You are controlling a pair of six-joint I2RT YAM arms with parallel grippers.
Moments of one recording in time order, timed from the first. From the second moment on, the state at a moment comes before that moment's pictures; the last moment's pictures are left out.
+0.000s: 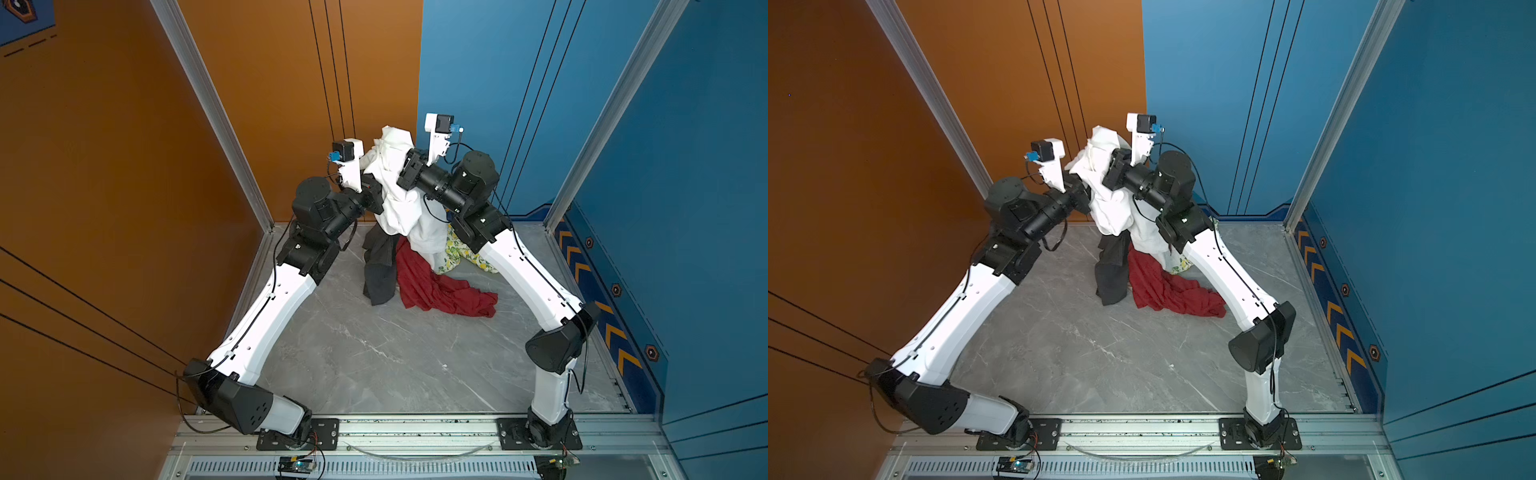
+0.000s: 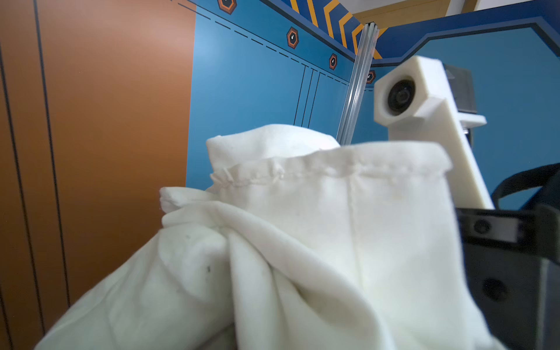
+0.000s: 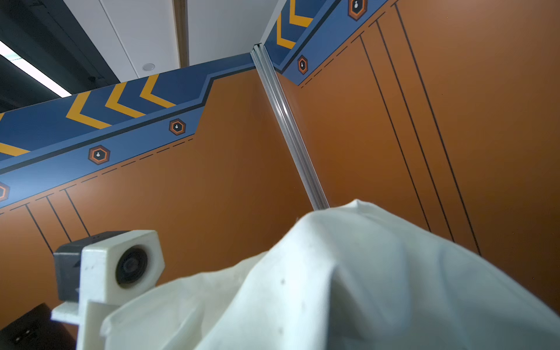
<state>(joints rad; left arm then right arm) -0.44 1.42 1.64 0.01 0.20 -0.22 0.66 1.96 2.27 0.07 -0.35 0.55</state>
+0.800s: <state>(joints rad) -0.44 0.88 1.46 -0.62 -0.35 -0.10 1.03 2.26 2.59 0.05 -0.30 0.54</state>
